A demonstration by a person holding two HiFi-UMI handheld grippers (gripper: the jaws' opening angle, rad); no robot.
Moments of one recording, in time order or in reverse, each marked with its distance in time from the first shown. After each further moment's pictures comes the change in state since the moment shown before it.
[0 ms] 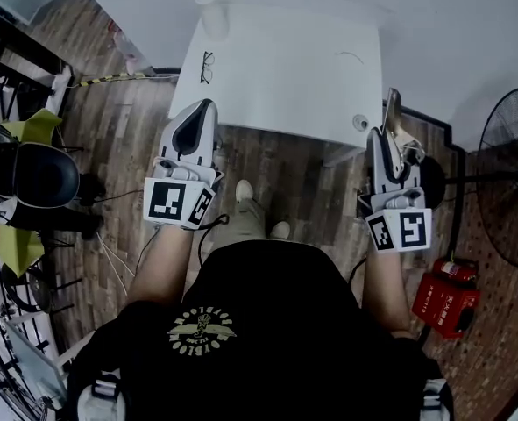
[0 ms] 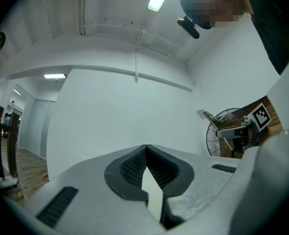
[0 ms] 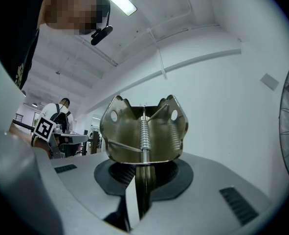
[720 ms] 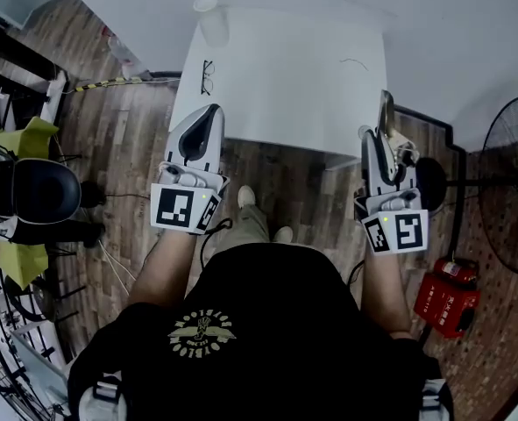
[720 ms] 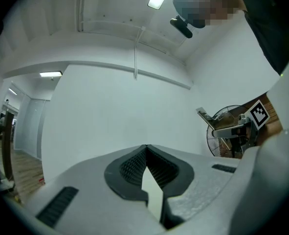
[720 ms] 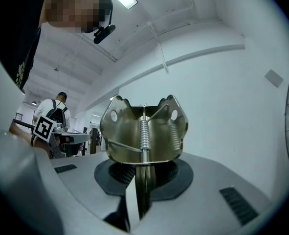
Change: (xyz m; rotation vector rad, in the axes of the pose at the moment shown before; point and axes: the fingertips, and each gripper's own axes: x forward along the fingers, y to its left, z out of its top) left arm 0.044 0.034 -0.017 0.014 0.006 -0.040; right arm 0.064 0.006 -0.020 -0.008 0.035 0.001
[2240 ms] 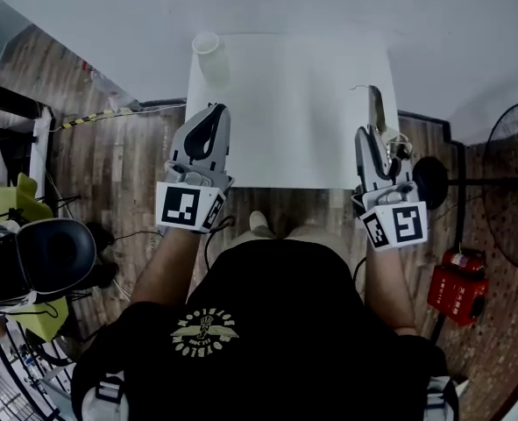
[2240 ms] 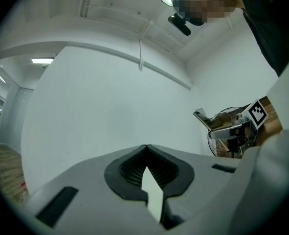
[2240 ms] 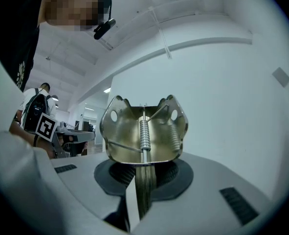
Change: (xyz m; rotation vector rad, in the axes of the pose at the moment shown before) left arm 0.136 0.144 -0.030 -0.037 0.001 -0.130; right arm 0.186 0.007 -0.021 -0.022 0.066 -0.071
